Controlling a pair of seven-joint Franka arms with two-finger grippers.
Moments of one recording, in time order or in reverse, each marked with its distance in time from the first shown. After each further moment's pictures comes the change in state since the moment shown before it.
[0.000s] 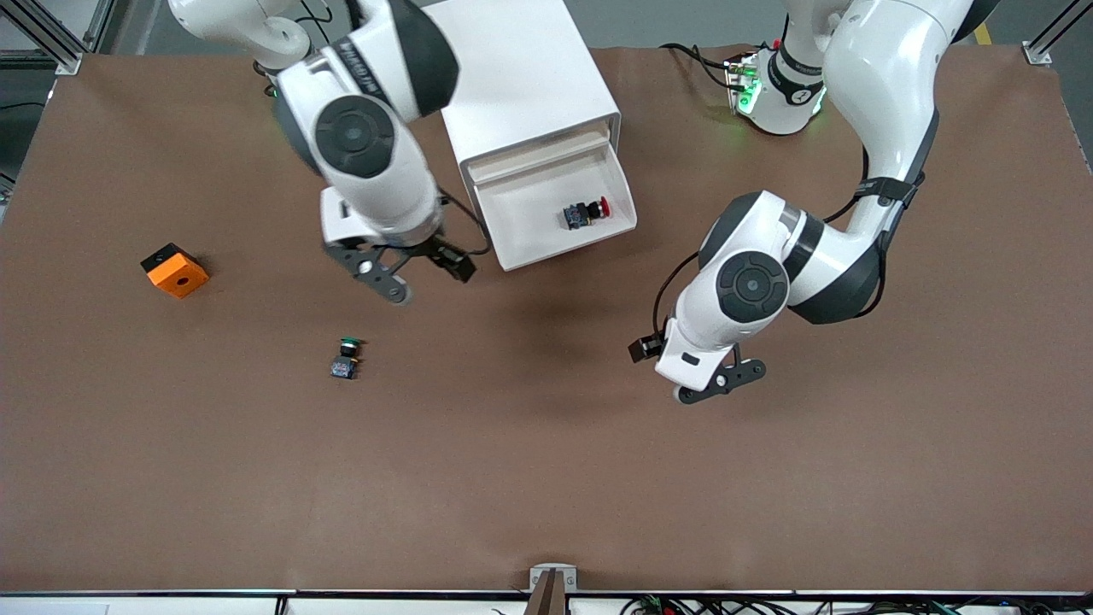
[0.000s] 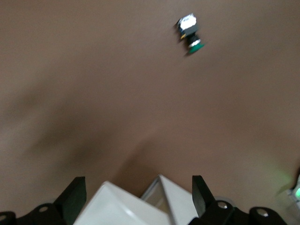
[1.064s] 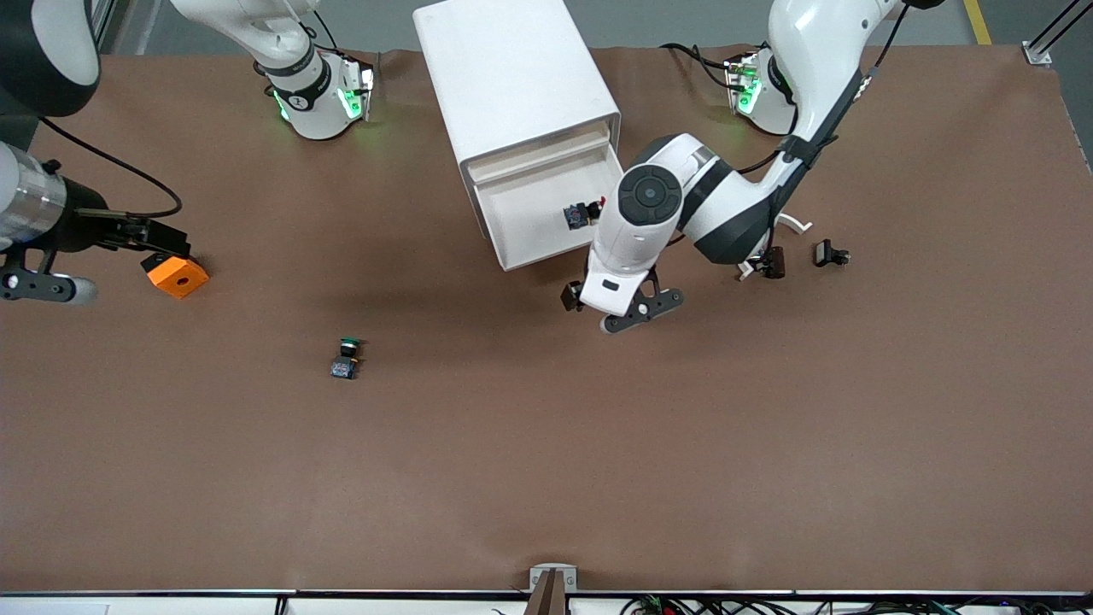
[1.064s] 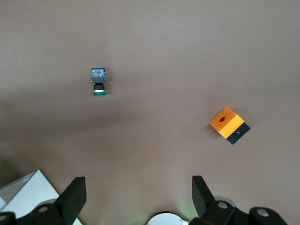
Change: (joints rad) left arm -0.126 -0.102 -0.036 -0.296 0.000 0.286 -0.293; right arm -0.482 -0.203 -0.005 -0.056 -0.079 -0.185 -0.933
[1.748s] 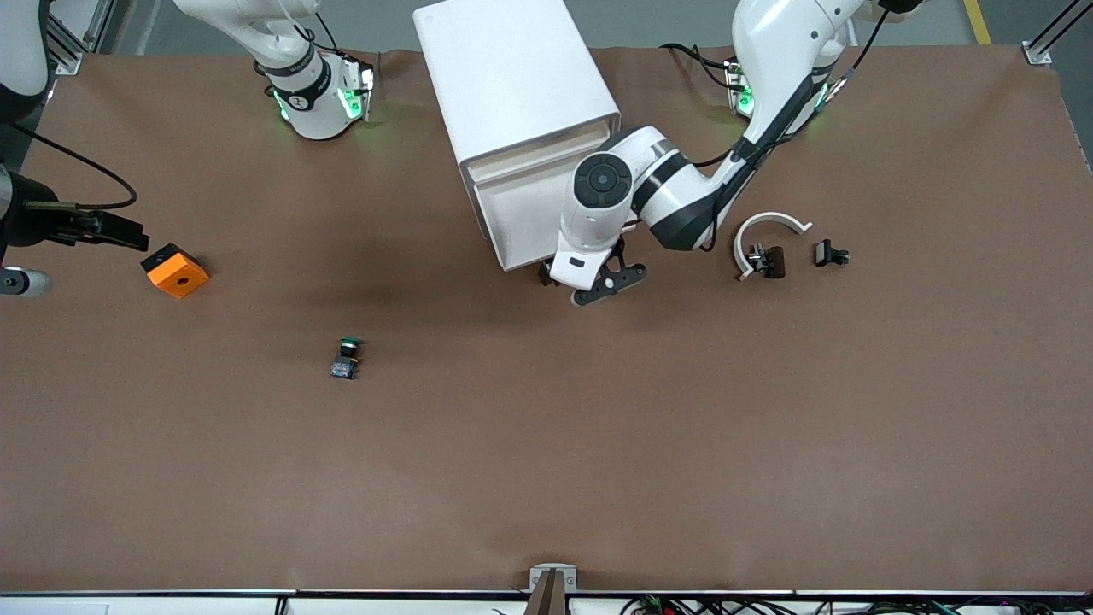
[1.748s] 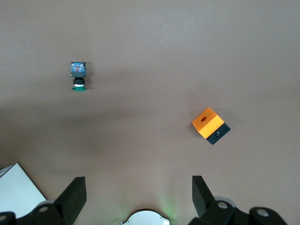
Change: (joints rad) left arm -0.086 0.018 0.000 -0.082 0.000 0.043 -0.098; right arm -0.084 -0.008 0.002 -0.019 -0.022 -0.005 -0.108
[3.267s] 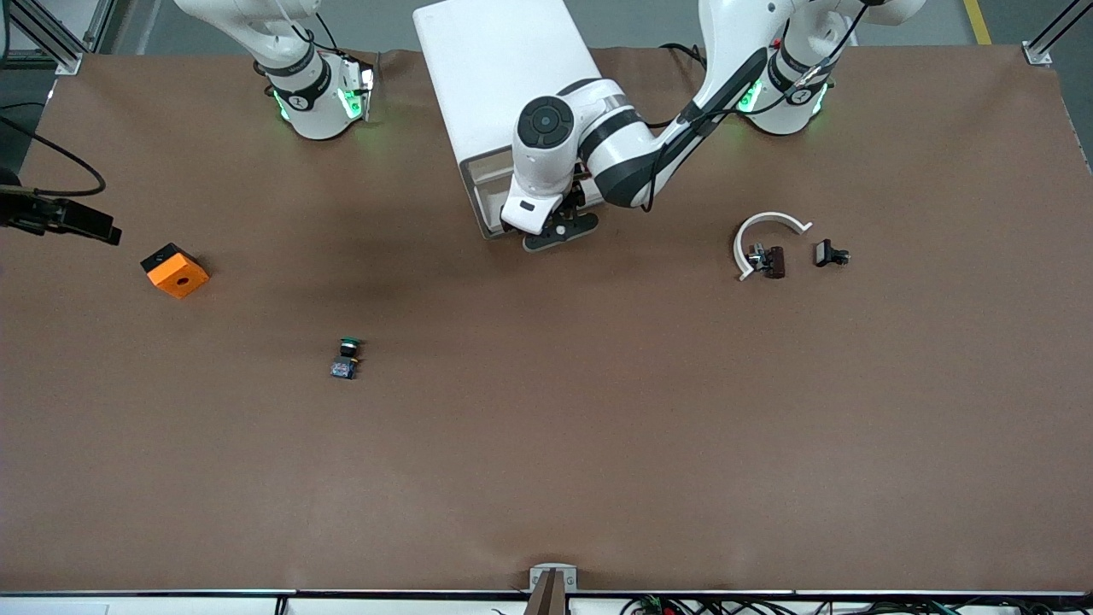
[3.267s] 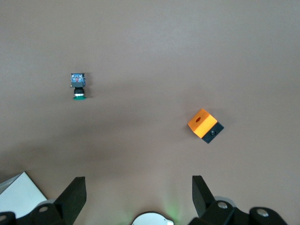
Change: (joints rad) left arm -0.062 -0.007 -0.113 -0.010 0.002 -0.043 -0.077; right arm -0.024 -0.019 0.008 0.076 0.000 -0.053 0.036
